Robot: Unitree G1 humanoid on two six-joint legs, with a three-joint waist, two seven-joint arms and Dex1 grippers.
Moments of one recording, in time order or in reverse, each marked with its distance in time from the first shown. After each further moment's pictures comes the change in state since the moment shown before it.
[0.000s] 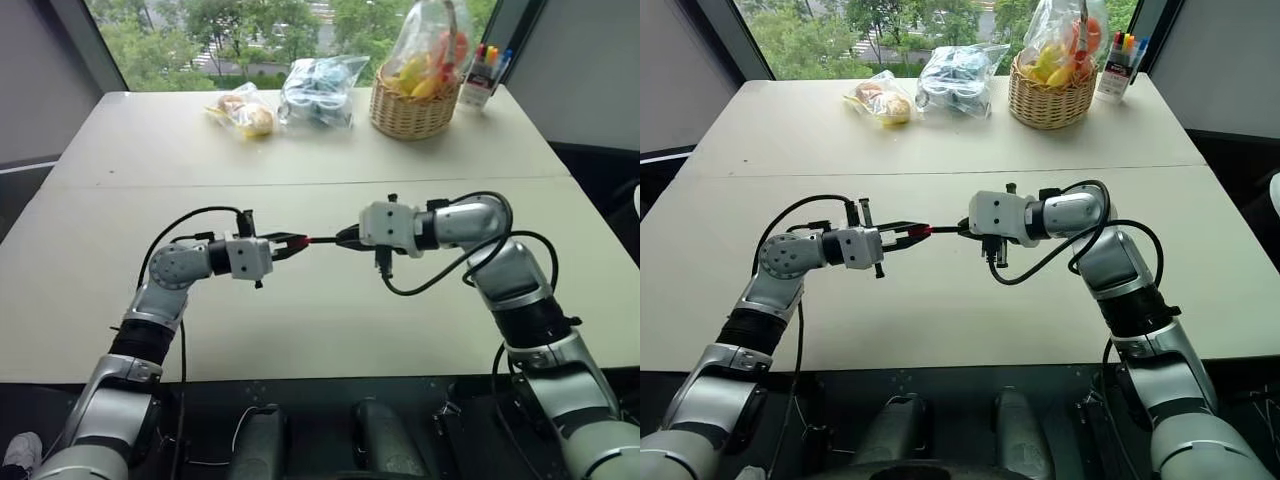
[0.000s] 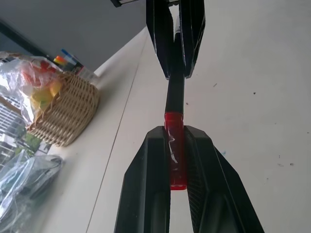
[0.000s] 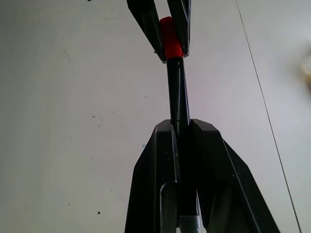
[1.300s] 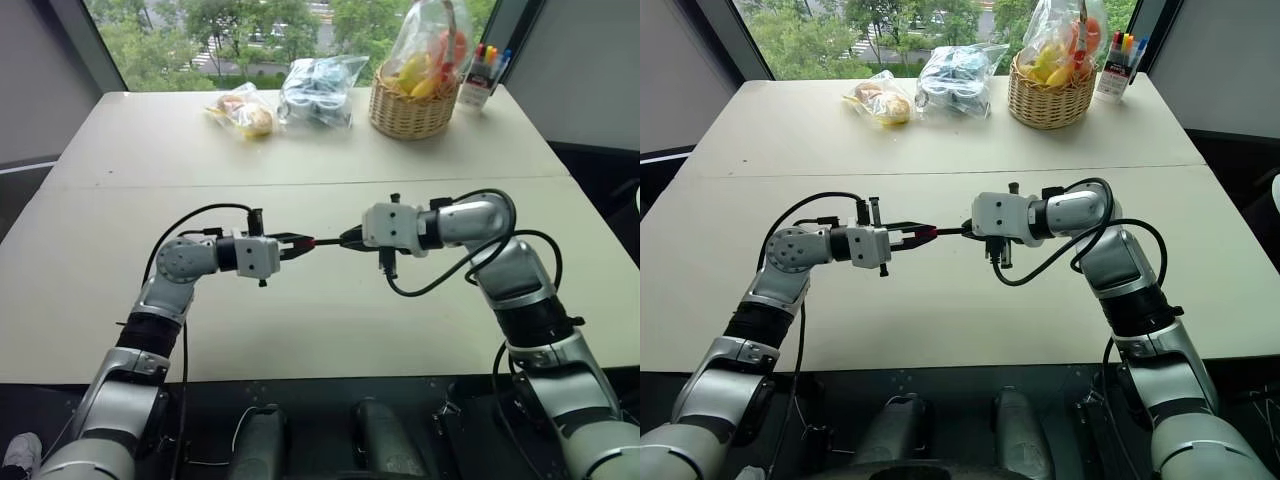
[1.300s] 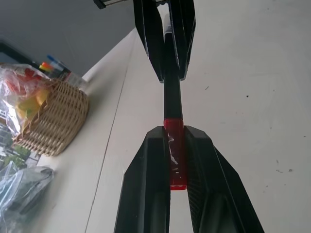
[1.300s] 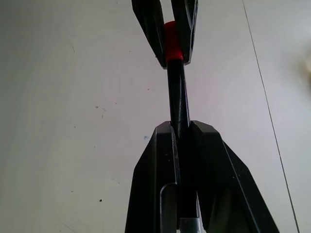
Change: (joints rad) left arm -0.032 -0.023 0.004 0.001 0.043 0.016 -0.050; right arm -0.001 -0.003 -0.017 -0.002 -0.033 -0.018 0.043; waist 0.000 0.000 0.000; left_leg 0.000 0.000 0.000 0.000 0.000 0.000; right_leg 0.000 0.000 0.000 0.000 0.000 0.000
